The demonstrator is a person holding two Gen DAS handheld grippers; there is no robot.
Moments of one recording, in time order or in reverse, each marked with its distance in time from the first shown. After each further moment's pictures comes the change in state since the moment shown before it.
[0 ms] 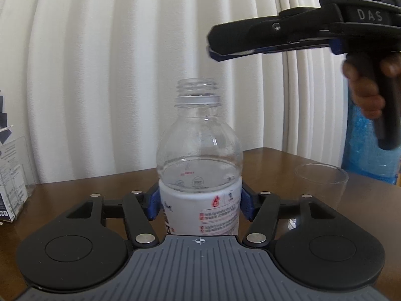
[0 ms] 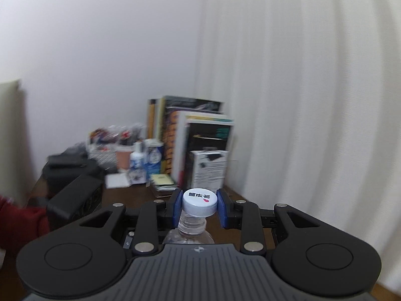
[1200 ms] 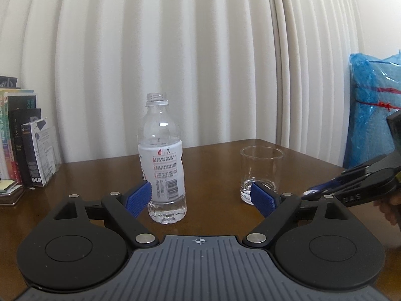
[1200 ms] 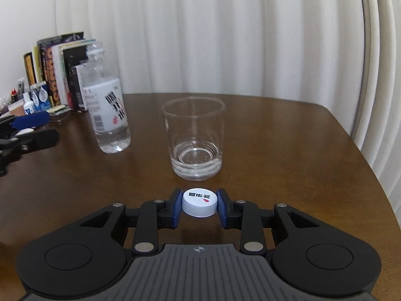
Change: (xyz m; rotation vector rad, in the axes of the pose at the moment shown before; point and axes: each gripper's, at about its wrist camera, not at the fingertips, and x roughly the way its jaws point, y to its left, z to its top) left arm -0.095 -0.078 -0.012 -0.021 0.040 0.087; right arm -0.090 0.049 -0.164 0.411 0.314 -0.585
